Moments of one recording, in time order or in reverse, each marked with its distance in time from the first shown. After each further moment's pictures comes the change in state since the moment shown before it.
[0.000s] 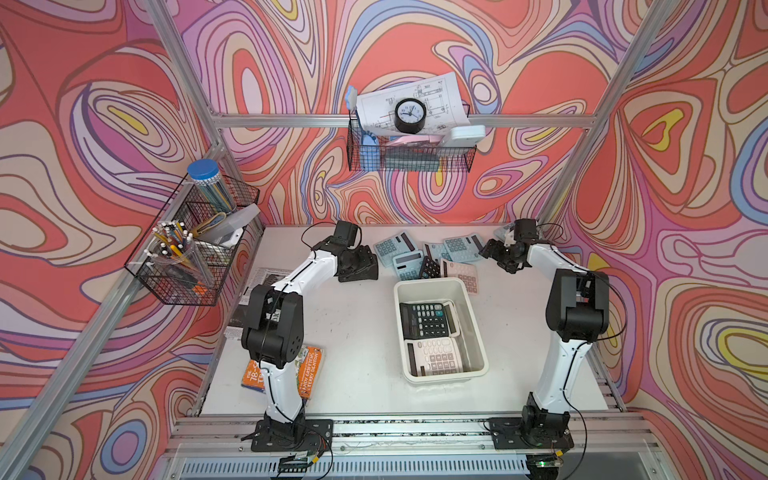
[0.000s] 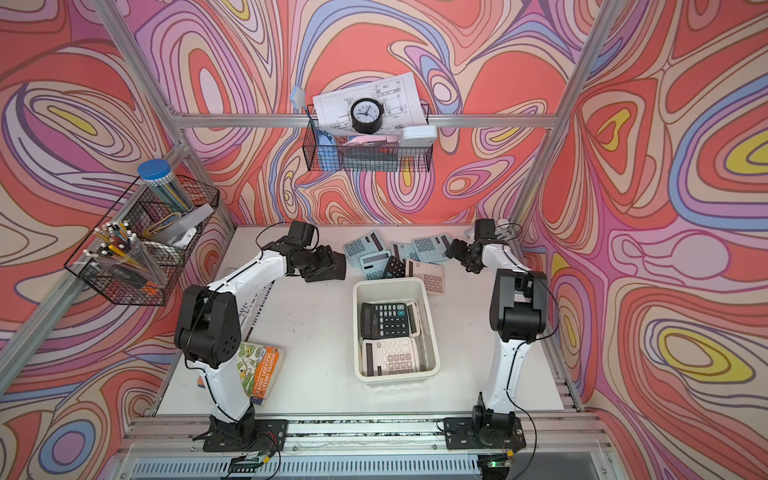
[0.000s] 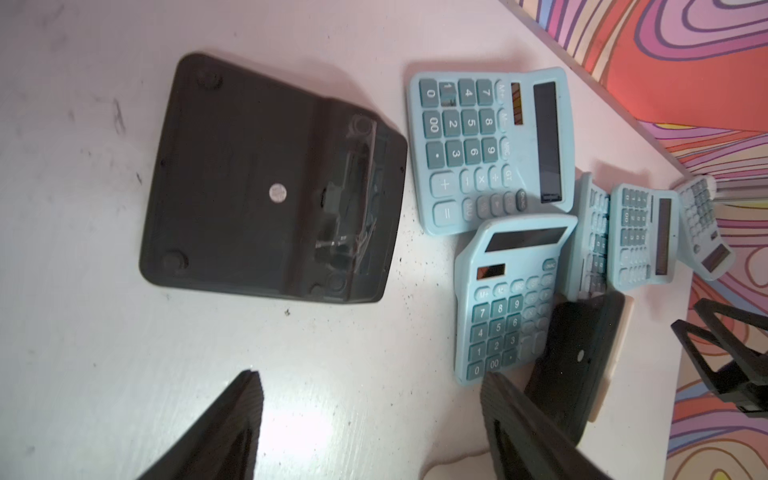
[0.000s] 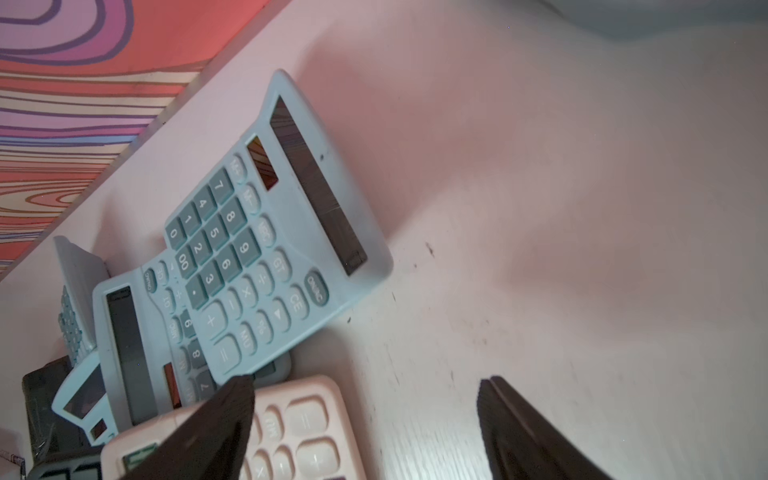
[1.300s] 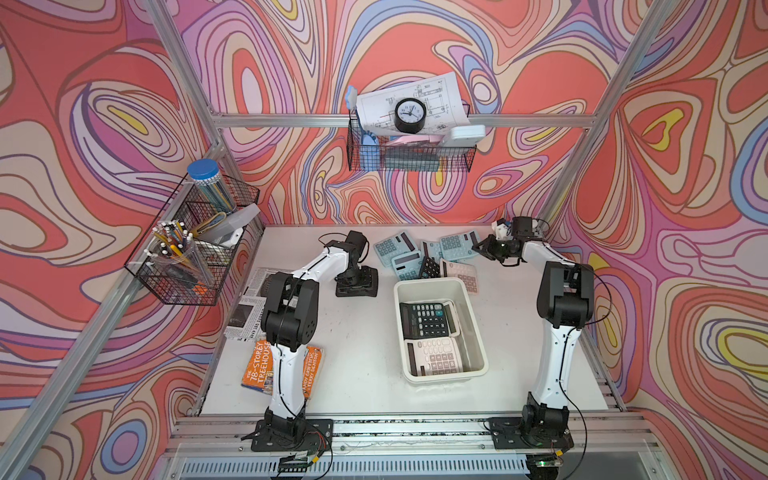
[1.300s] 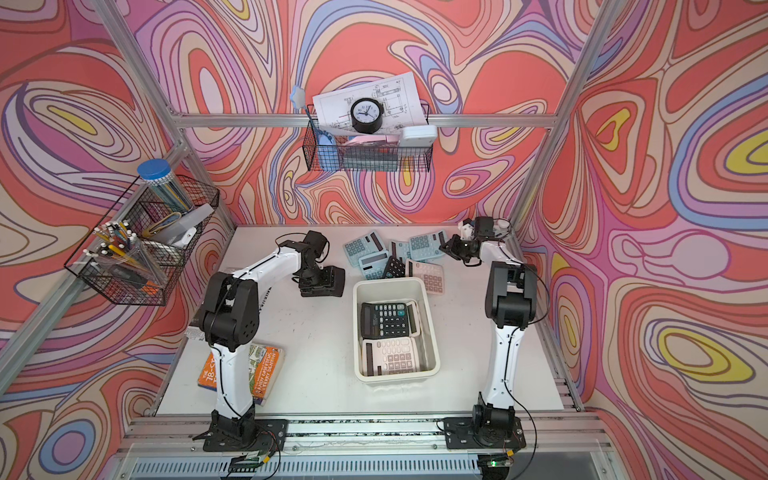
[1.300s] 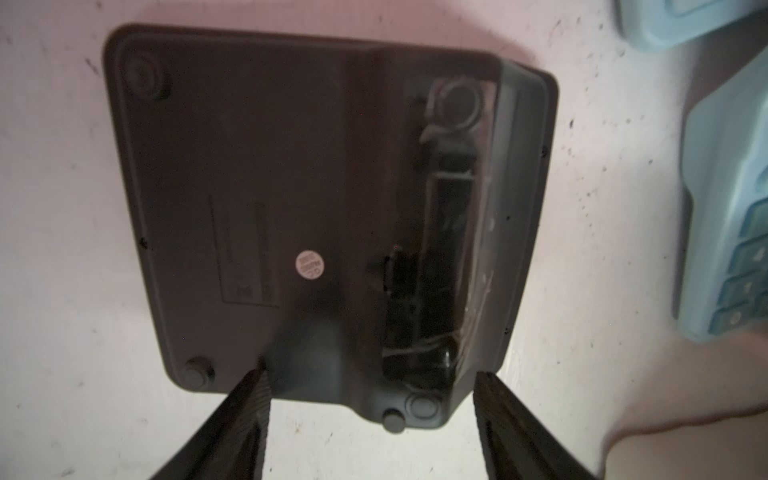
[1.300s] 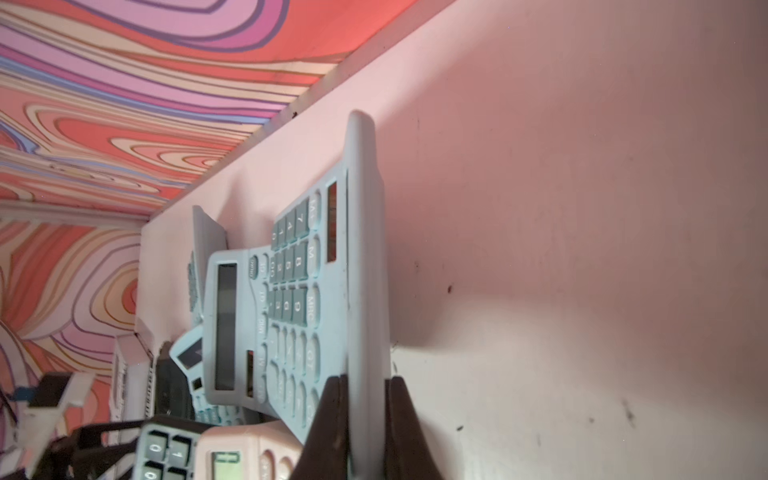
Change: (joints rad) left arm -0.027 0.111 -0.005 -0.278 -0.066 0.278; right arm -0.020 0.149 0.122 0.093 -0.346 -0.041
